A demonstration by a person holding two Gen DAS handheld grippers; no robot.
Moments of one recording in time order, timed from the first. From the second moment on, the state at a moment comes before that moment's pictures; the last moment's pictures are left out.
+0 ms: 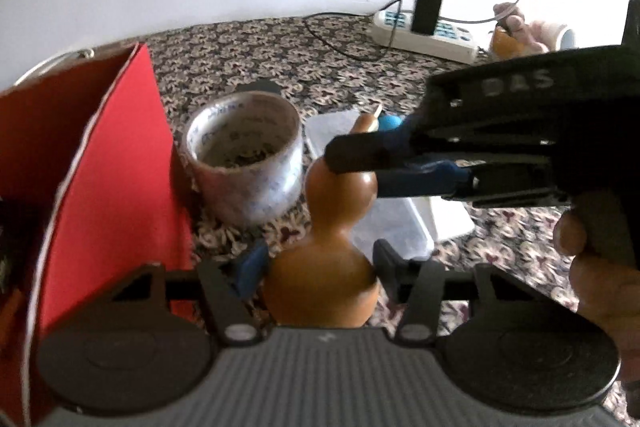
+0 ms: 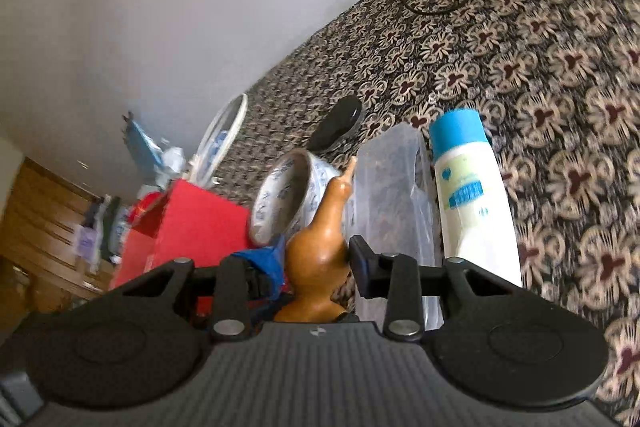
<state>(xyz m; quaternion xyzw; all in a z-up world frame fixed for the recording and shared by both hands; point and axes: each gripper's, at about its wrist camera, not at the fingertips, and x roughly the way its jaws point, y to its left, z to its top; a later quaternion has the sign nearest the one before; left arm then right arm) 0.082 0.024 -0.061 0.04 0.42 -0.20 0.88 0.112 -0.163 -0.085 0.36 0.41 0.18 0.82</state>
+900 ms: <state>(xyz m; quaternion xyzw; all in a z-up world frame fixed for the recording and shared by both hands) 0.052 0.151 0.059 -0.02 0.30 -0.17 0.94 0.114 -0.027 0.030 0.33 0.29 0.34 0.83</state>
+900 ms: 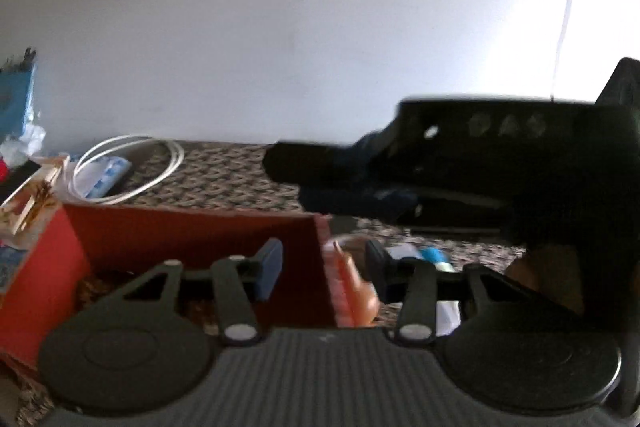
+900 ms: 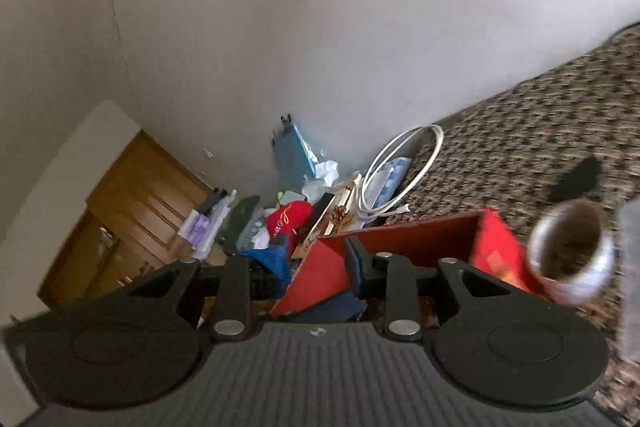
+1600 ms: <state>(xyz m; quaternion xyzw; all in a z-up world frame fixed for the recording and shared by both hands) 0.031 0.153 0.039 0.04 0.33 -0.29 0.89 0.072 -0.098 -0.036 0.26 0.37 0.16 0.88</state>
